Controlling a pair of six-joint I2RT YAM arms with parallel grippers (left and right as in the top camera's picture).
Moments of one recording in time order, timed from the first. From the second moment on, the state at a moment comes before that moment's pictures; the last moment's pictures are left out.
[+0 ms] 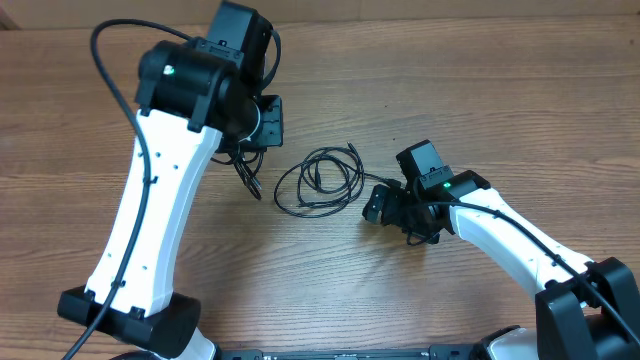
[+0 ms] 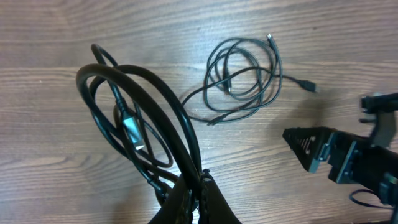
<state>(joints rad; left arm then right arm) -0.36 1.77 2.13 -1.64 0.01 -0.39 0.42 1.56 0.89 -0.66 -0.24 0.73</state>
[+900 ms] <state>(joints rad) -0.37 1.77 2.11 -1.57 0.07 -0.38 0.42 1.56 0.89 -0.62 -0.24 0.72</state>
